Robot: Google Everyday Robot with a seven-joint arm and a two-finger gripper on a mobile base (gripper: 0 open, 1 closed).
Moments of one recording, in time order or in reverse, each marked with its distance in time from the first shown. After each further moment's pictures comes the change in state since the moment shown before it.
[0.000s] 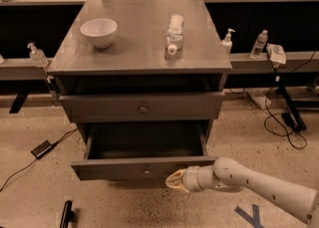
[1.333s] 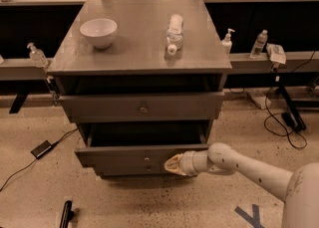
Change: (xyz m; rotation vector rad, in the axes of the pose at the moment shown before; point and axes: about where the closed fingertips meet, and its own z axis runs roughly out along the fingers) arm 0.002 -0.072 0.016 0.053 0.018 -0.055
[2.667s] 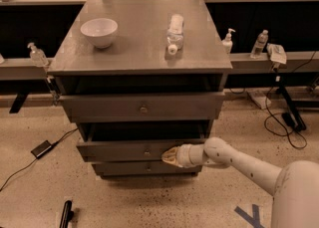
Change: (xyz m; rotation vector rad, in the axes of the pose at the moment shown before) arm -0.004 -0.040 0.019 0.056 -0.020 -0.069
